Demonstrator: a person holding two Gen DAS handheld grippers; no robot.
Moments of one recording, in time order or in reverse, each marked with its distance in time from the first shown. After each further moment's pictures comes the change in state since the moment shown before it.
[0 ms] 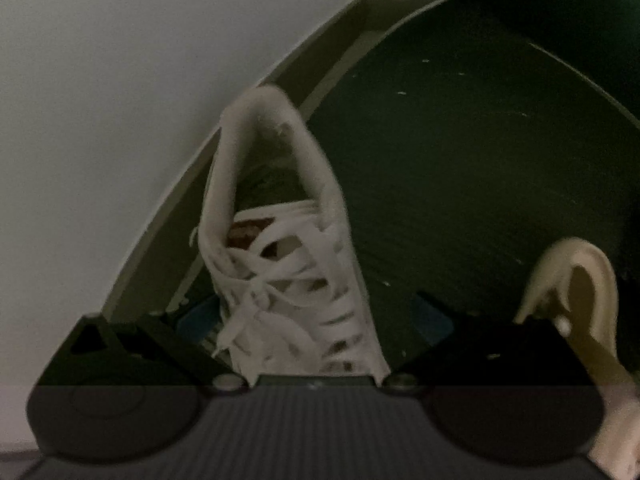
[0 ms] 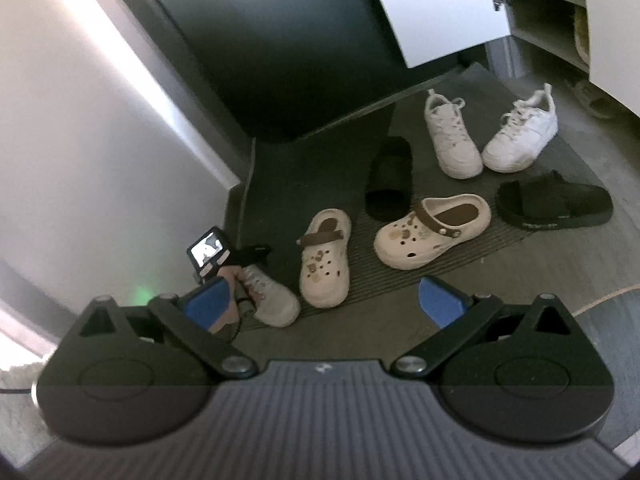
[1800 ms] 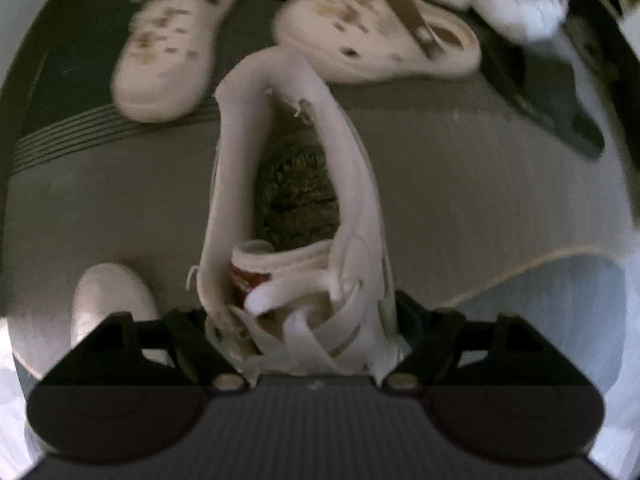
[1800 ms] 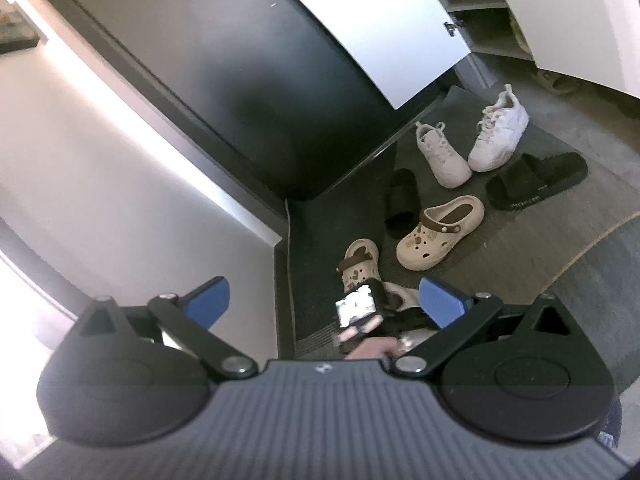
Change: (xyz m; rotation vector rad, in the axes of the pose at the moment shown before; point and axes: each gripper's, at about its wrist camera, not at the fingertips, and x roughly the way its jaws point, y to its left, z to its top) left arm -0.194 -0.140 -0.329 0.687 0.230 -0.334; right arm -0.170 -0.049 -0.082 0.240 -0.209 0.139
